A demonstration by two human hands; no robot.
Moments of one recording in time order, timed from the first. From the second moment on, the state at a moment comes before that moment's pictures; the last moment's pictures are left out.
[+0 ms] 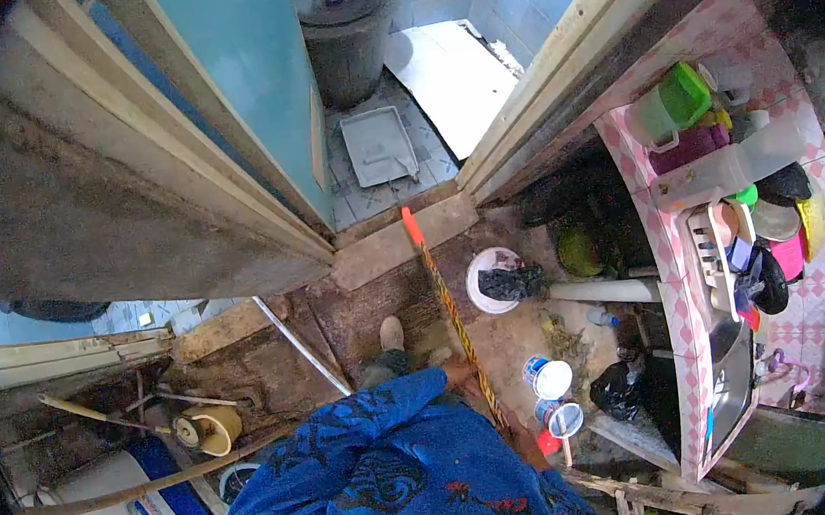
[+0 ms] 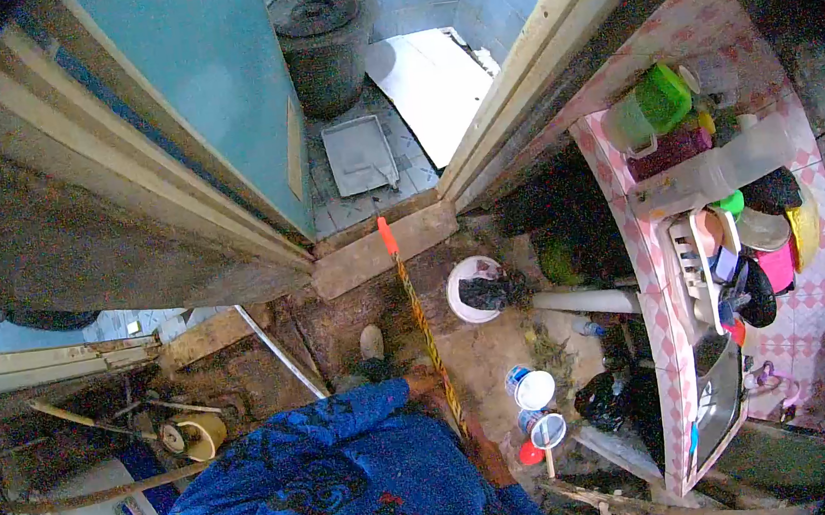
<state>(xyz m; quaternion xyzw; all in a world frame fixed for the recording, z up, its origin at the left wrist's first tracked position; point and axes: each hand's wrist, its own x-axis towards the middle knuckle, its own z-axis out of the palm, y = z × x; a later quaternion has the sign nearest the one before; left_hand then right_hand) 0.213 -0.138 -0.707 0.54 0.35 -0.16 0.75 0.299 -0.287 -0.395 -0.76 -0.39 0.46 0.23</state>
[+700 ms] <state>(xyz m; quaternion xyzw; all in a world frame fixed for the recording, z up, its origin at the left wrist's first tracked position) 0.213 -0.013 -0.602 0.27 0.45 -0.19 0.83 0.283 -0.239 -0.375 -0.80 -0.37 0.45 0.15</state>
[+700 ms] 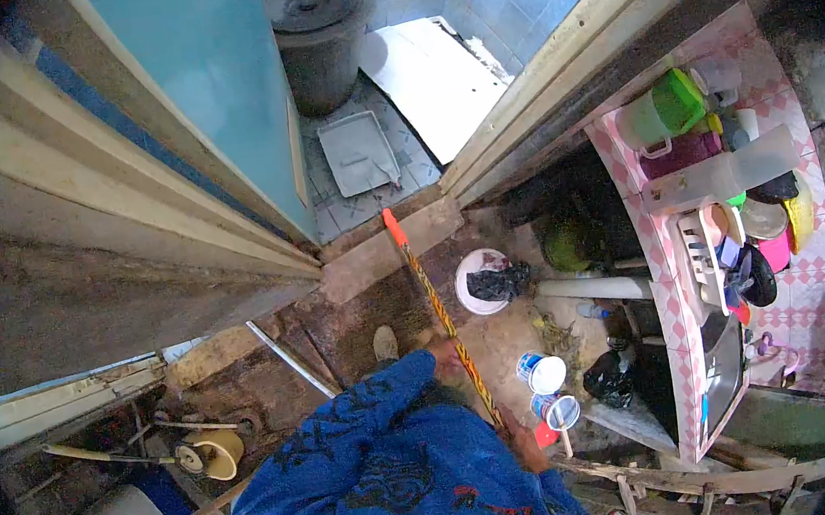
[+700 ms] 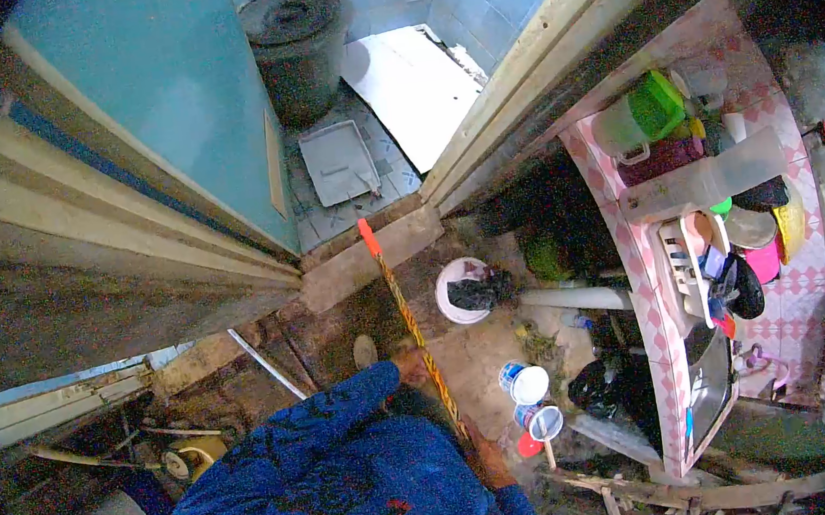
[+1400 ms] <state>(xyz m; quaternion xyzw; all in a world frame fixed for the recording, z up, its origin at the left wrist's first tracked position) 0.230 -0.089 -0.649 0.66 -0.41 0.16 0.61 0.286 -0.337 -0.312 -0.86 -0.30 0.42 0.03</state>
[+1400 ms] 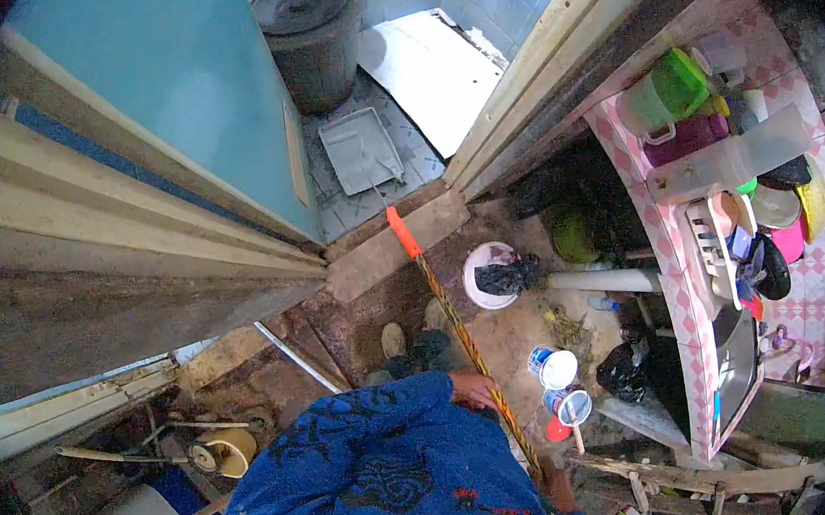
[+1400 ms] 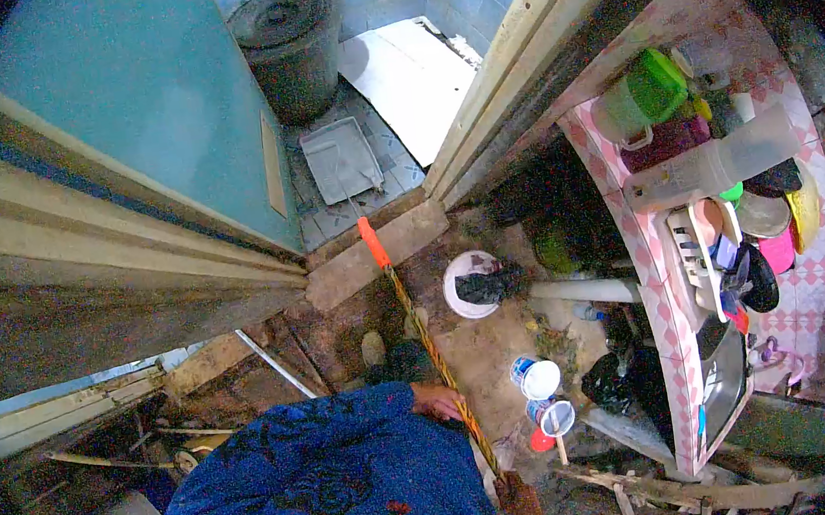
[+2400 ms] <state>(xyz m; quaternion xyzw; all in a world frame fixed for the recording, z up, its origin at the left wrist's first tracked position) 0.327 0.153 -0.355 0.81 0.28 0.02 0.51 0.439 -0.150 -0.526 -0.80 -0.49 0.28 0.21</state>
